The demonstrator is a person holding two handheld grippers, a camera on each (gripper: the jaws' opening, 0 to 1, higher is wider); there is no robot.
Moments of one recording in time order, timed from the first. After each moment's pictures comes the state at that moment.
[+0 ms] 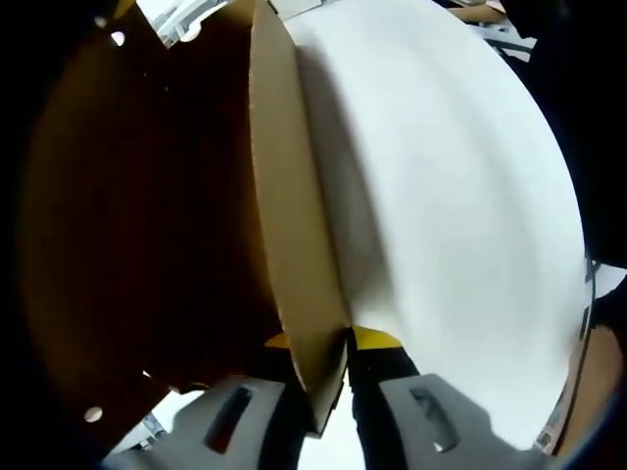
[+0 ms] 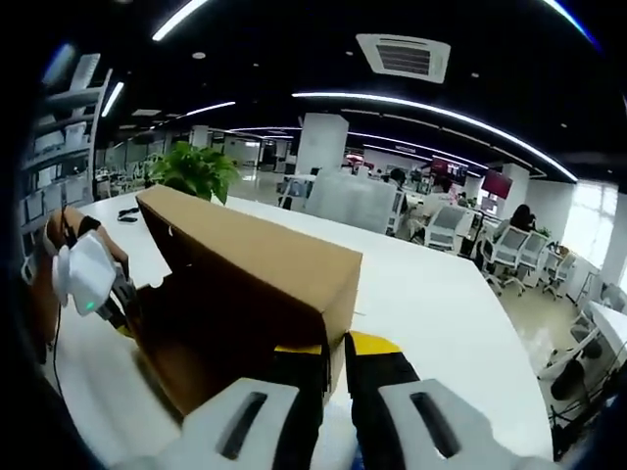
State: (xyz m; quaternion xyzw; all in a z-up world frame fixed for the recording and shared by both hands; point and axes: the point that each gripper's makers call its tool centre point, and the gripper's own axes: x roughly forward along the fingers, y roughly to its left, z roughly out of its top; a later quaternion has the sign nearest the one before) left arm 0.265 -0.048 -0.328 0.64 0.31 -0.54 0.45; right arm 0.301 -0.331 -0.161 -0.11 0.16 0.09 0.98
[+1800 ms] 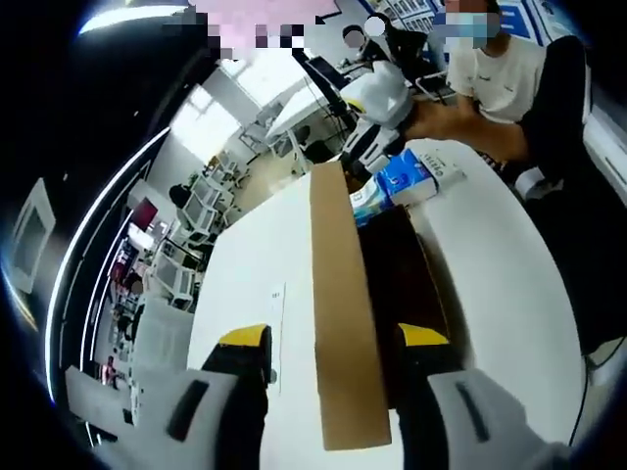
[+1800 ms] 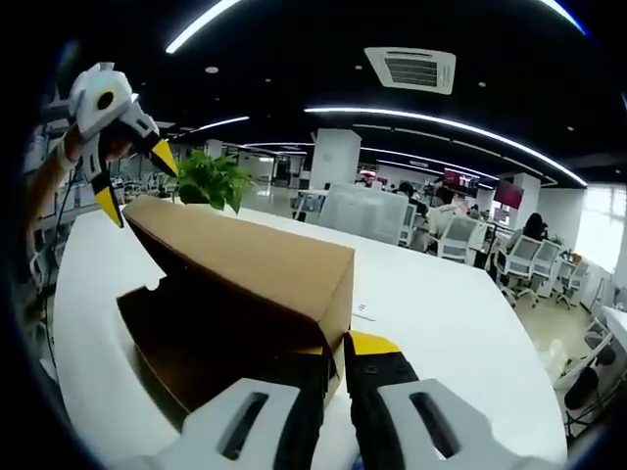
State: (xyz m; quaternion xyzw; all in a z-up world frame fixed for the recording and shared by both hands) left arm 0.284 -0.127 -0.115 0.48 0.09 -0.57 0.66; right arm 0.298 -0.333 -0.173 -0.10 0.13 0.13 0.98
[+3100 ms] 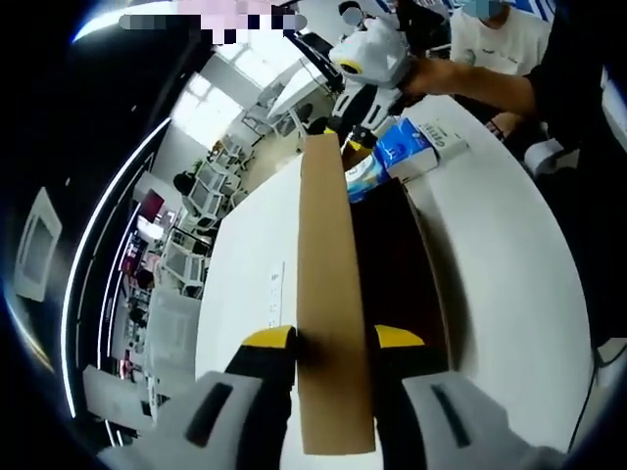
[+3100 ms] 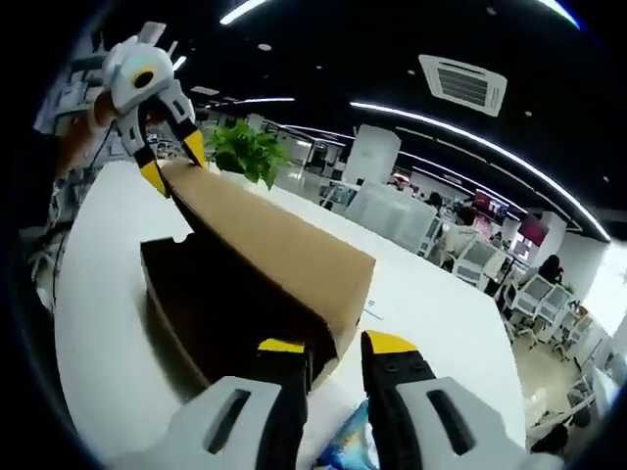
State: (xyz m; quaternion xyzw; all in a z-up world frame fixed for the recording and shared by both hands) left arm 0.279 -0.125 -0.146 0.53 0.09 -0.52 0.66; right arm 0.269 -0.331 -0.180 -0.23 0.14 0.19 0.94
